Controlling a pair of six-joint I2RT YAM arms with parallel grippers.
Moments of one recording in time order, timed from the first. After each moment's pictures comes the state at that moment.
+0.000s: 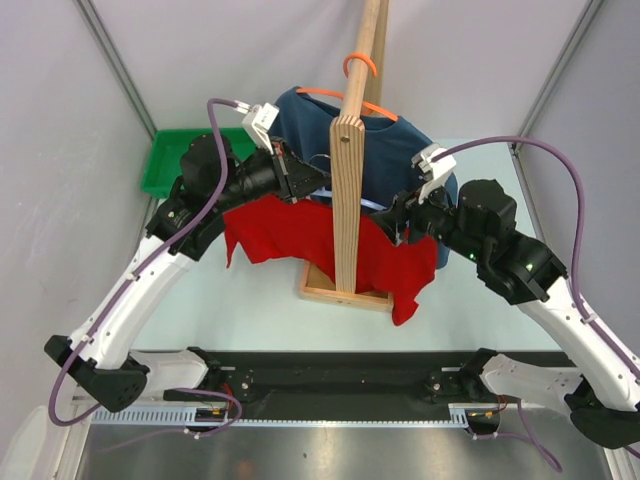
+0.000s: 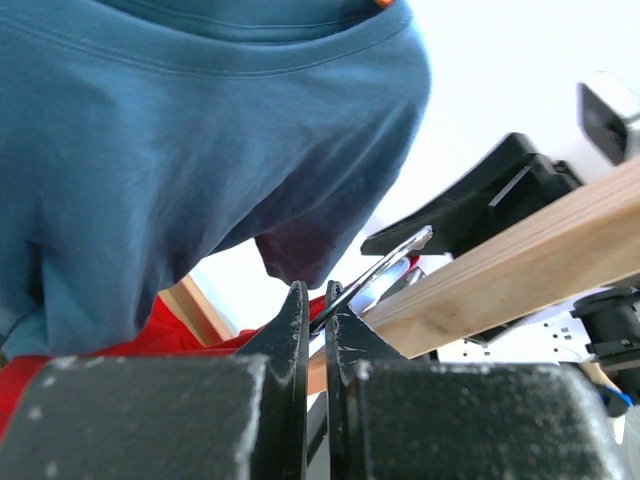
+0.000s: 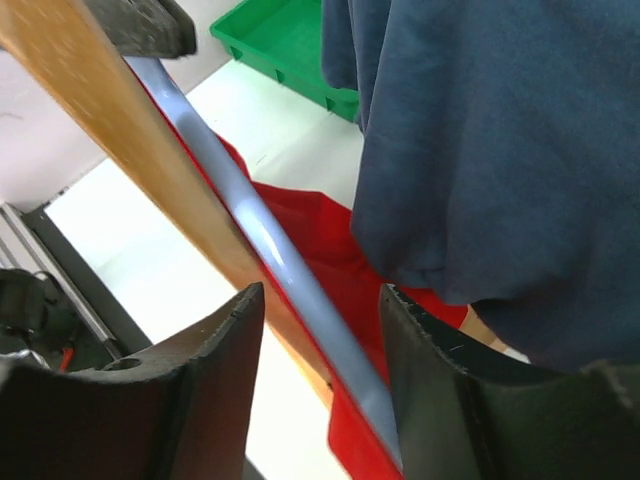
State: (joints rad) left arm -0.60 1.23 1.51 -0.36 0.43 -0.56; right arm 0.74 1.00 1.35 -0.54 -0.03 0.13
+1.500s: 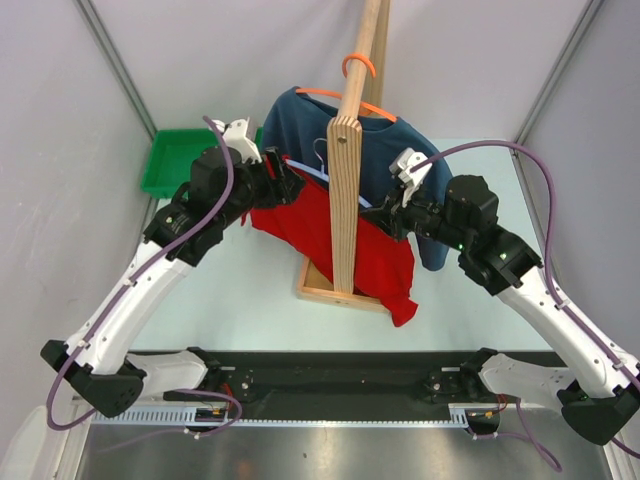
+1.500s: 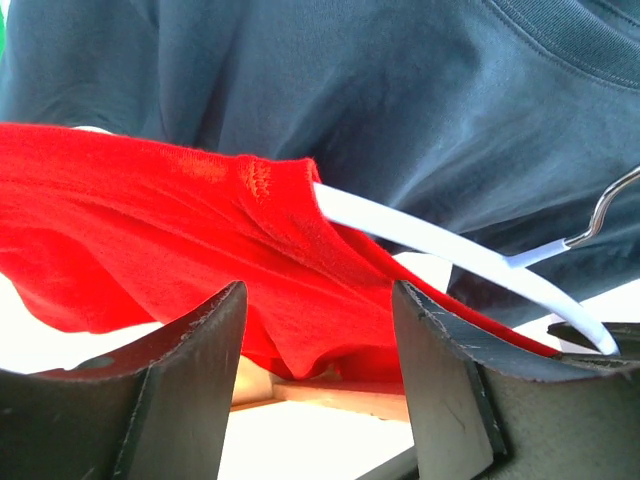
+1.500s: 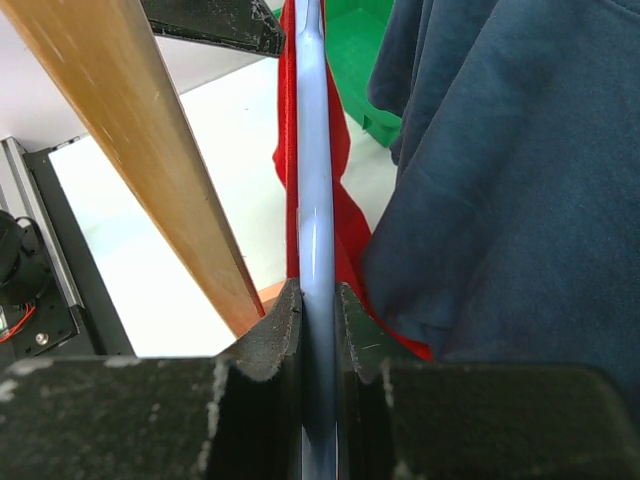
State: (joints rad) left arm -0.61 1.20 1.48 -0.60 -0.10 -0.52; right arm 0.66 1.05 1.23 -0.33 -0.30 -0.06
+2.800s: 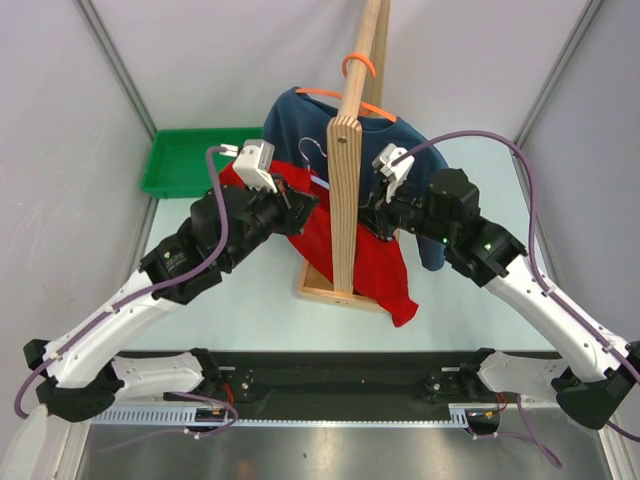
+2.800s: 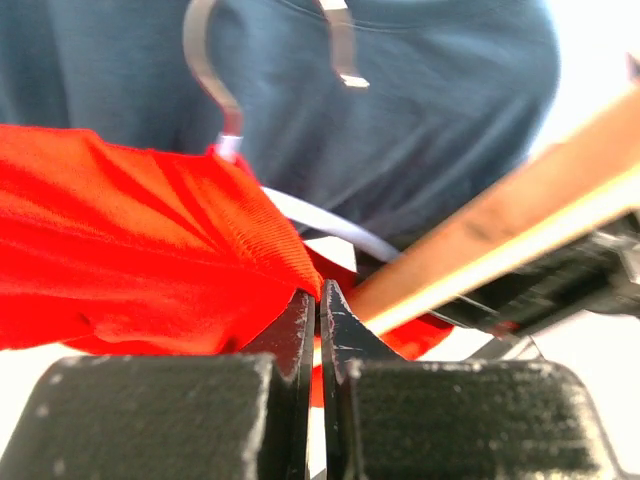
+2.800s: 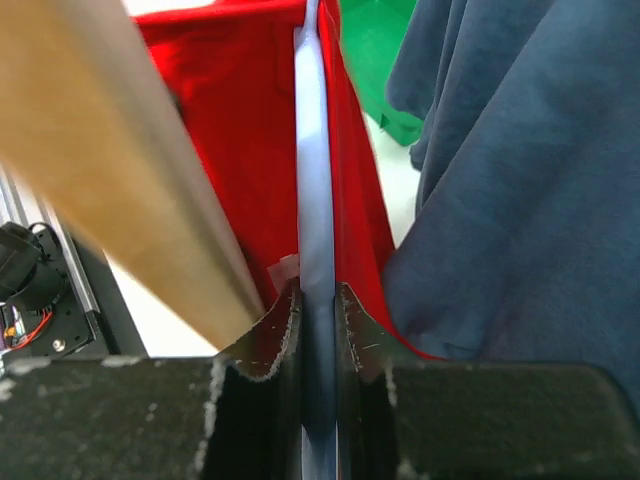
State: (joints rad) left arm -0.92 1.08 1.40 -0.47 -0.30 -0.52; right arm 0.72 1.13 1.29 -0.34 -0.26 -0.03
